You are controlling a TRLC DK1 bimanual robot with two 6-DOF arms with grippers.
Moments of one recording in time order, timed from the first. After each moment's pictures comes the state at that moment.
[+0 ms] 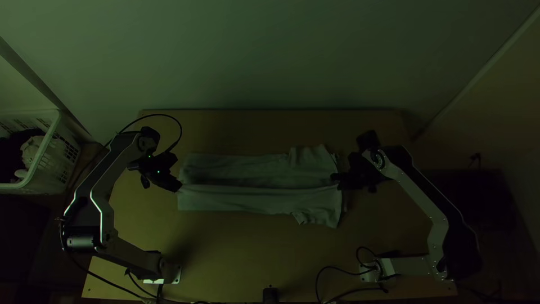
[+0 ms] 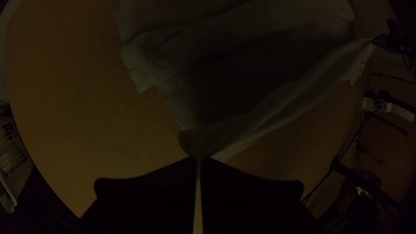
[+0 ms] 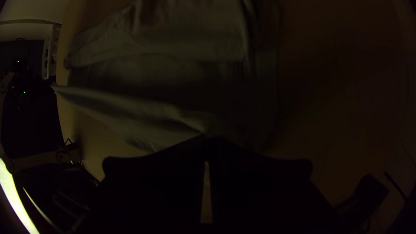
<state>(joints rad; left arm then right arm) 0.09 1.60 1.30 -1.27 0.12 0.54 0.26 1.48 1.16 -1.08 -0.31 0.20</state>
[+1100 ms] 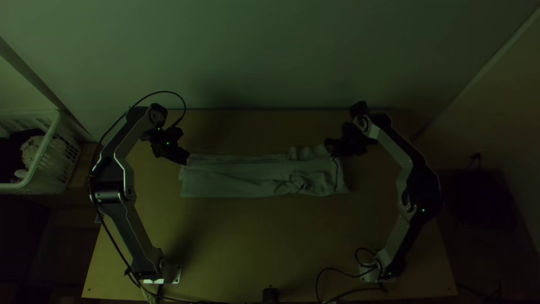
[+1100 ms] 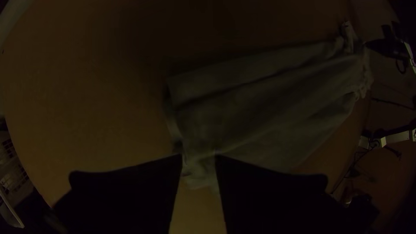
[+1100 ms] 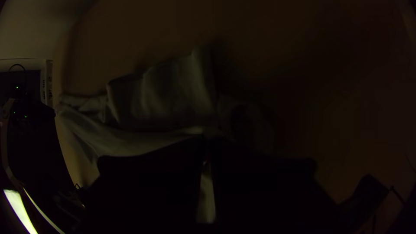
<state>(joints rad) 0.09 2.02 1.79 -1.30 0.18 0.48 0.17 1.98 1.63 -0.98 -0.31 0.20</state>
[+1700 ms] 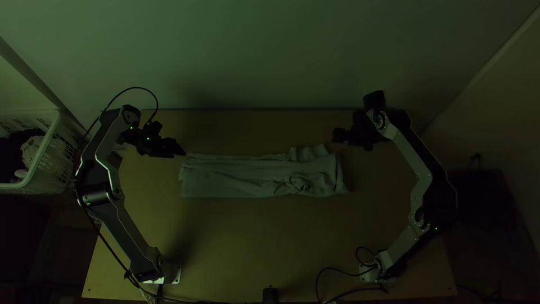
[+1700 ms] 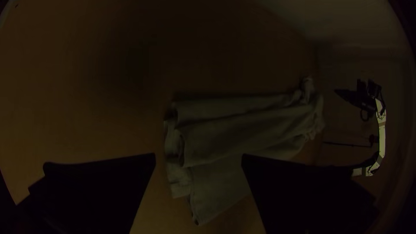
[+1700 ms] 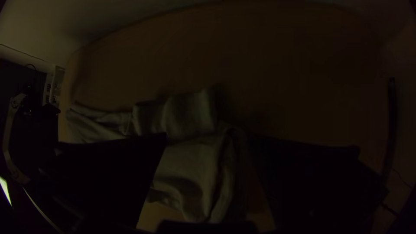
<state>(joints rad) 0.28 2.02 1.80 -1.30 0.54 0.43 0.14 1.81 1.63 -0.94 -0.27 0.15</state>
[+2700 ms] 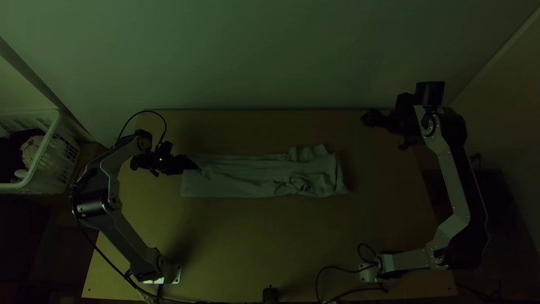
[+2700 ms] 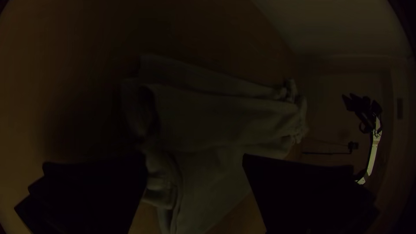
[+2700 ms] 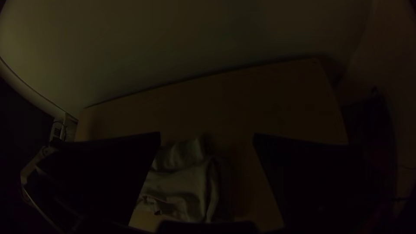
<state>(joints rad) 0.23 1.90 1.33 -0.91 0.75 0.32 0.00 1.53 1.64 -0.90 -0.26 0.21</state>
